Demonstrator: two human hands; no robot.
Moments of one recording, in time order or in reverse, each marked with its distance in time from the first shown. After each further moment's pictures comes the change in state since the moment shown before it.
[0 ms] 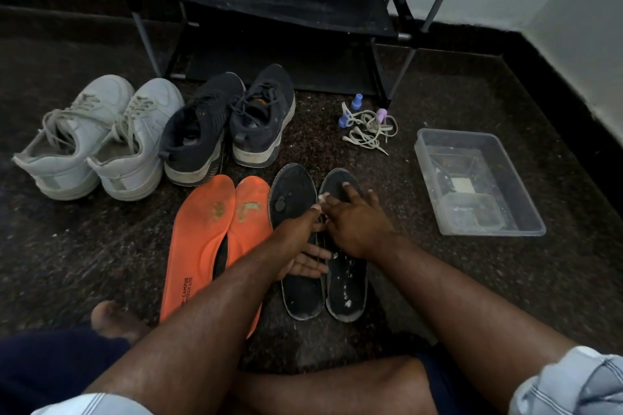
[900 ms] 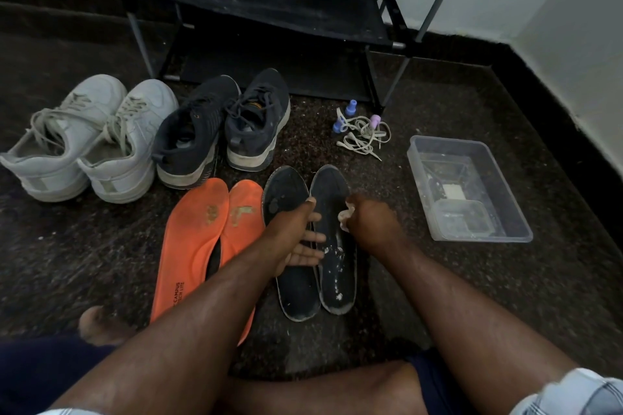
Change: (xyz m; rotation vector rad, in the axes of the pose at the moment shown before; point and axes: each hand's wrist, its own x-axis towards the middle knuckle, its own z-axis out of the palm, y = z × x) left_hand -0.010 0.016 0.001 -0.093 0.048 0.097; right_hand -0.006 0.021 -0.009 0.400 0.194 0.326
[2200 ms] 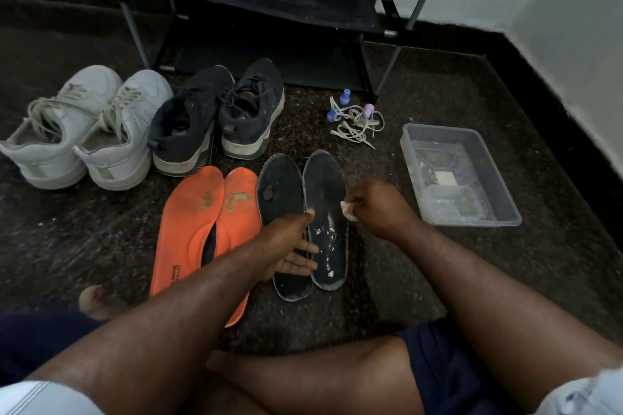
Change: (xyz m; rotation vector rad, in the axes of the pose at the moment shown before) left_hand -0.022 -0.025 0.008 0.089 -0.036 -0.034; right_hand -0.020 0.018 -0.032 0.019 -0.034 -0.173
